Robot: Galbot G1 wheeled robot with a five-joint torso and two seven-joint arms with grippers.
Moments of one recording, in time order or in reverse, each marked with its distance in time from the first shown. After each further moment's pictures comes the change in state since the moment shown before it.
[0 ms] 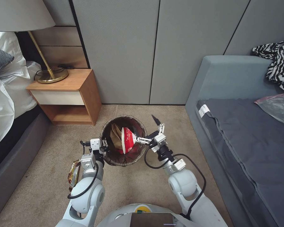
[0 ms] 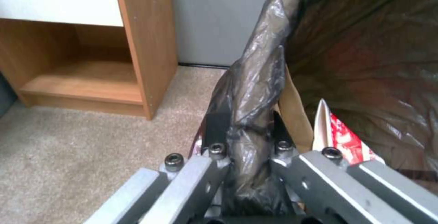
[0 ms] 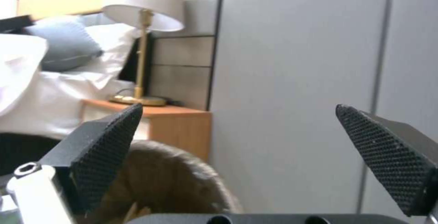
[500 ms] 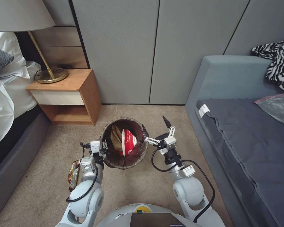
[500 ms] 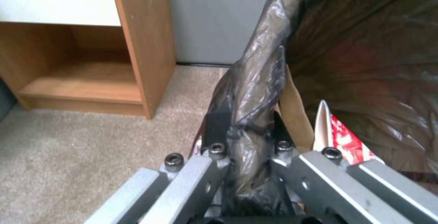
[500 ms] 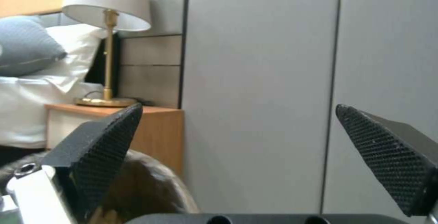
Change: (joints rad) left arm 0.030 0.027 0.005 0.000 0.008 -0.030 0.004; right arm -0.094 0.065 0.070 0.041 -0.012 0.022 0.000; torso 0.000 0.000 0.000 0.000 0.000
